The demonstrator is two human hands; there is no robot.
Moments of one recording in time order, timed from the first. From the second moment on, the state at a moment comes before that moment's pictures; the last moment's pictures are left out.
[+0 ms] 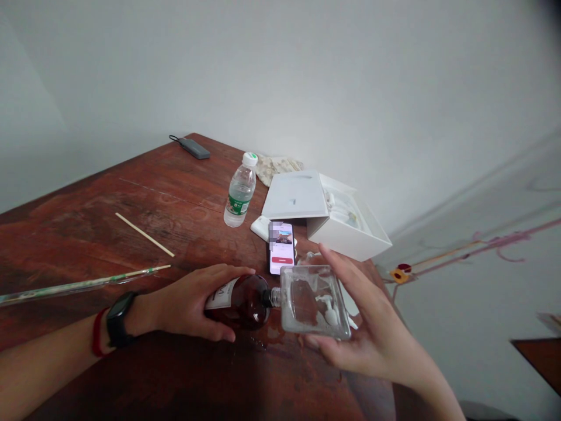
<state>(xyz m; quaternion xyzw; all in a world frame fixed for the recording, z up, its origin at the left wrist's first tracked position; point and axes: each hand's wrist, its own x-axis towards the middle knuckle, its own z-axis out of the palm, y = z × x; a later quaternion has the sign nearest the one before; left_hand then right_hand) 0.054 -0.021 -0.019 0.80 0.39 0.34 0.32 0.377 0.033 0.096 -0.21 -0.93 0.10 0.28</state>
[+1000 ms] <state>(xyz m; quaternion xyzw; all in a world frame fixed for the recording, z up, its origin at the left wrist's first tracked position) 0.050 -0.017 -0.028 0.78 0.34 0.40 0.35 0.354 0.032 0.117 -0.18 -0.95 0.08 0.24</state>
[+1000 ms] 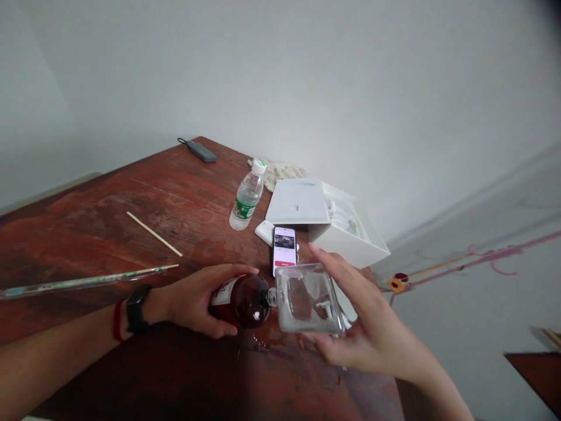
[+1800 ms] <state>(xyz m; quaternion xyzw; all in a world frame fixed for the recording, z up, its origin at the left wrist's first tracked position) 0.053 -0.014 -0.033 0.77 0.30 0.42 0.38 0.341 0.031 0.134 -0.18 -0.96 0.09 0.17</state>
